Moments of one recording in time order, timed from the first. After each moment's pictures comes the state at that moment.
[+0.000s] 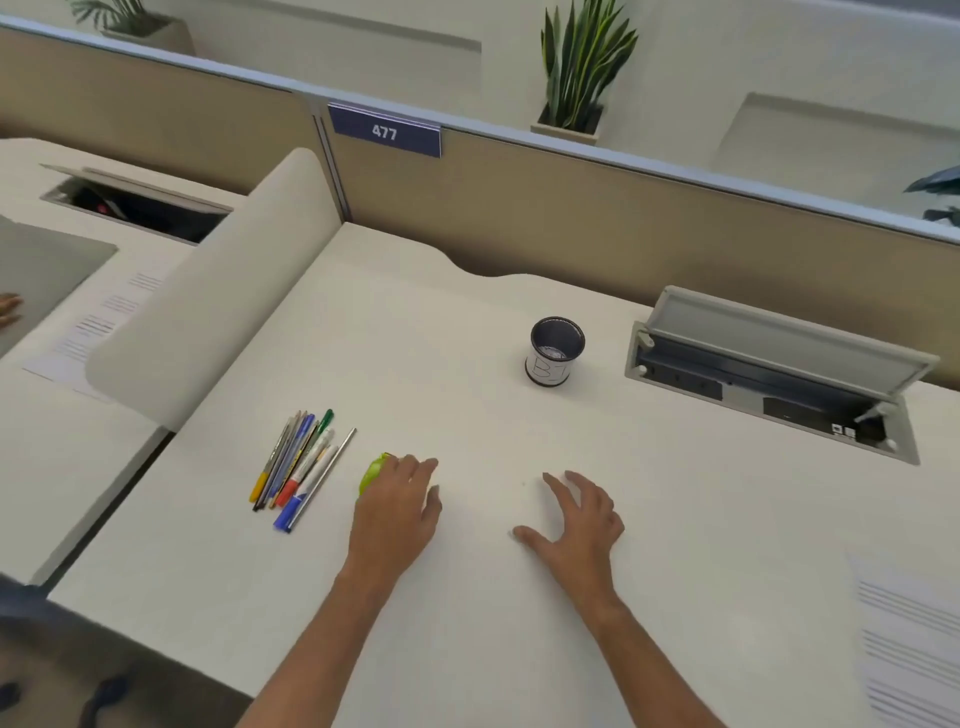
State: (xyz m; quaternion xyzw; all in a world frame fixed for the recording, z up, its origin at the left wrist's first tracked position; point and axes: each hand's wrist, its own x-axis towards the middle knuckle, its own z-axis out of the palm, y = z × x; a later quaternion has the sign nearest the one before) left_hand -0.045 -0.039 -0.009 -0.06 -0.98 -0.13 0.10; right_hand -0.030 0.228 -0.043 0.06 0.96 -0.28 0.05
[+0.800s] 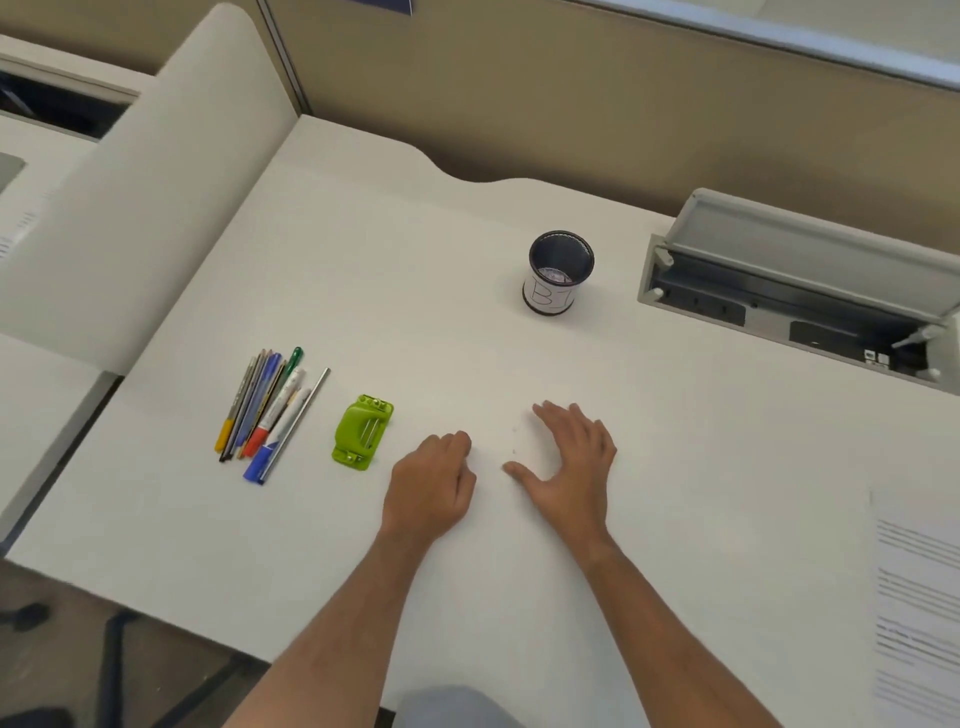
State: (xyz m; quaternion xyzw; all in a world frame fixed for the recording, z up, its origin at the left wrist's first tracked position) left_hand -0.036 0.012 -0.070 -0.07 -0.98 -0.19 0.01; right_hand -0.048 0.229 -0.087 0.00 0.95 -0.30 -0.05
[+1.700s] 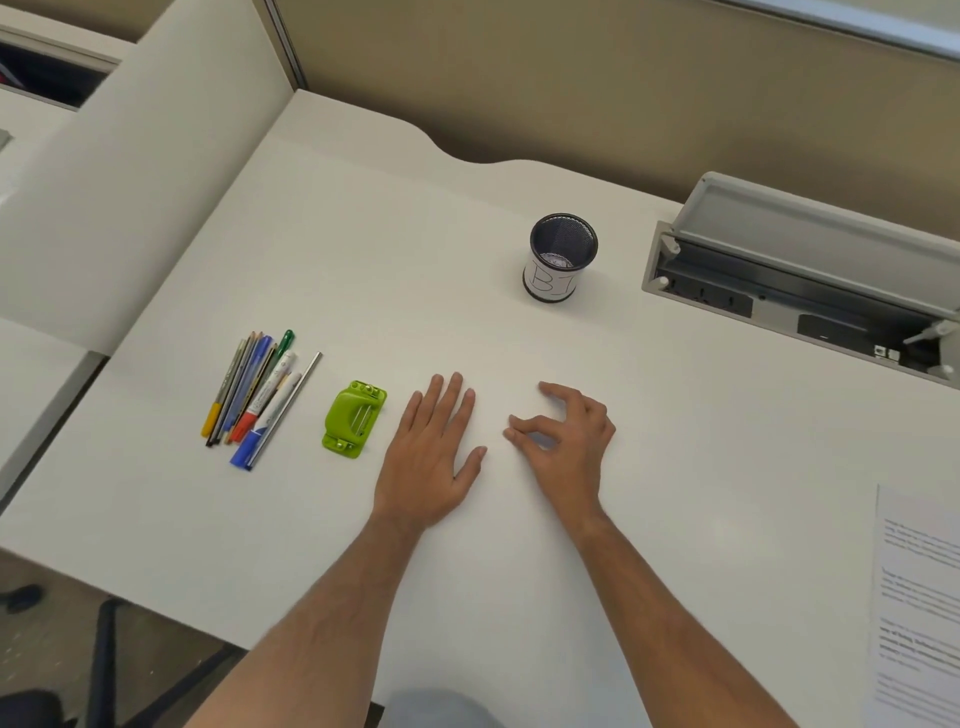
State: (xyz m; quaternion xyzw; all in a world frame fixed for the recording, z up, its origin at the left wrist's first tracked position) left_hand -0.049 0.012 -0.086 -0.13 -0.98 -0.13 0.00; right_hand -0.068 0.226 -0.085 0.03 0.93 -0.35 -0.06
